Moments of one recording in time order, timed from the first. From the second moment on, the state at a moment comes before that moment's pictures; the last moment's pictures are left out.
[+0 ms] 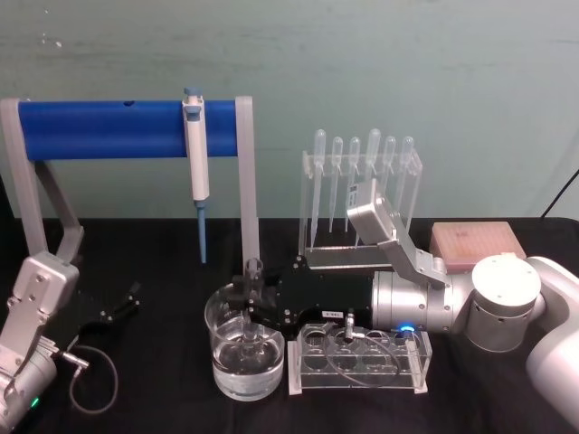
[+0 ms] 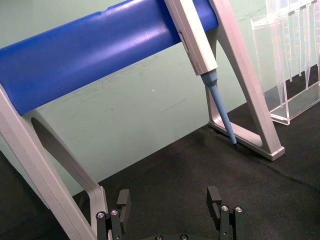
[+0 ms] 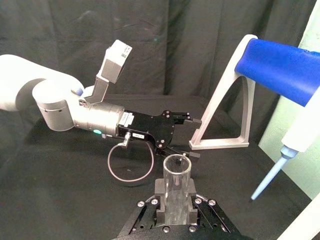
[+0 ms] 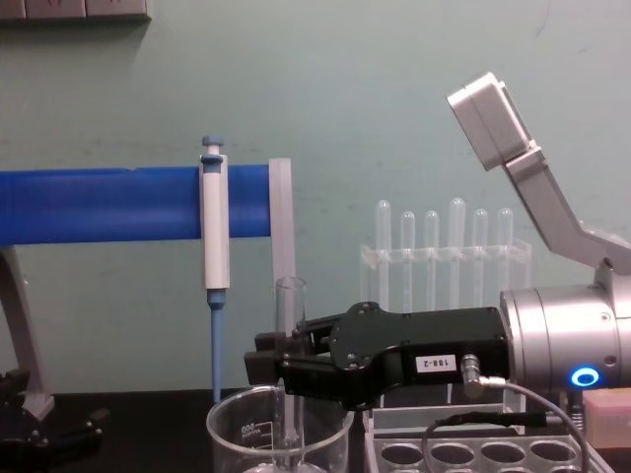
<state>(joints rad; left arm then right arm) -0.20 0.60 0.45 -1.41 -0.25 -0.12 0.03 0.69 0.37 -0.74 -1.14 0.48 -0.11 0.92</state>
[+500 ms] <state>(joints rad) -0.20 0.60 0.45 -1.41 -0.25 -0.12 0.03 0.69 0.37 -0.74 -1.14 0.48 -0.11 0.92</state>
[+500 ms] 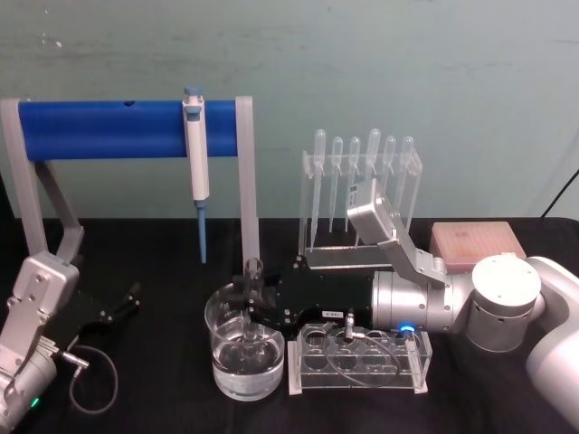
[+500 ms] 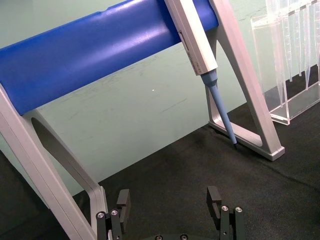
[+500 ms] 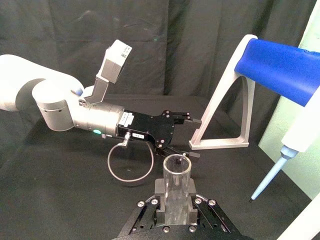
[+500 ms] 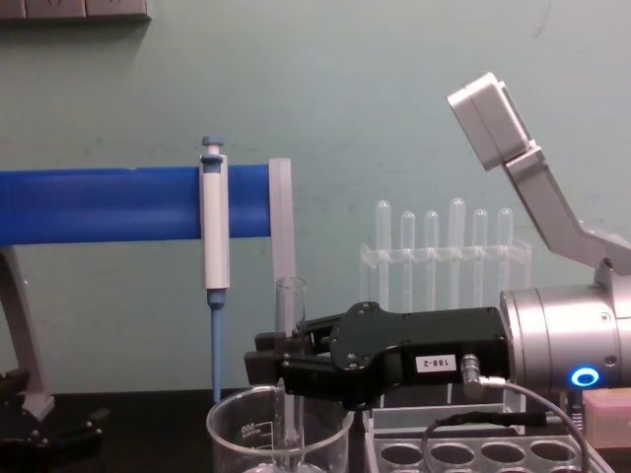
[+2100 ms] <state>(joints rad) -0.20 0.60 0.45 -1.41 -0.25 -0.12 0.03 0.69 0.37 -0.74 -1.14 0.48 -0.11 0.92</state>
